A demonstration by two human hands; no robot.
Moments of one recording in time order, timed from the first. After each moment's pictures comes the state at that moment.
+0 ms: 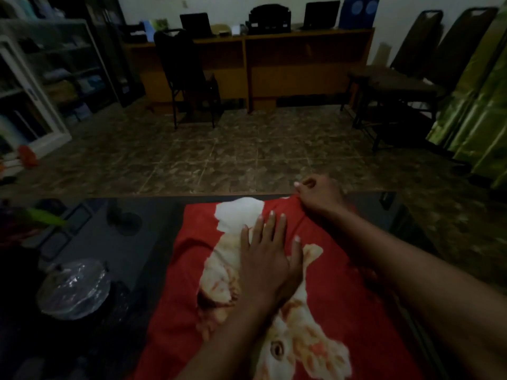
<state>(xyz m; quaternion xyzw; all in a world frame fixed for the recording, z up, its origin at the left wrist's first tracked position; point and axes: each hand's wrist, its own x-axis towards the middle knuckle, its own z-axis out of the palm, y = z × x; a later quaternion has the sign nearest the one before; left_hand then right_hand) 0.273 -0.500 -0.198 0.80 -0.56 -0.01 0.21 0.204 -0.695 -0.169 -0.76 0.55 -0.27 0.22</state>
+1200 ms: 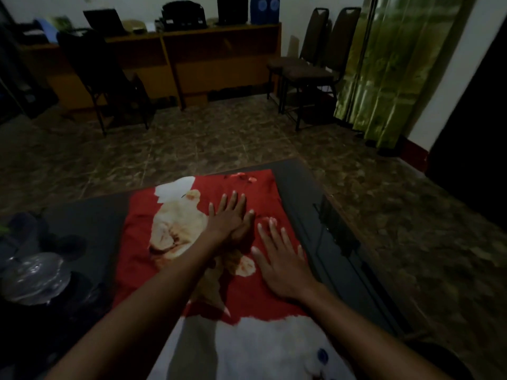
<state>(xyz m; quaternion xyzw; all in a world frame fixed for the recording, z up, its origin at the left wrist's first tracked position) 0.215 -0.487 -0.169 0.73 -0.67 -0.13 0.03 0.042 -0.430 -0.209 -0.81 0.52 -0.09 0.27</state>
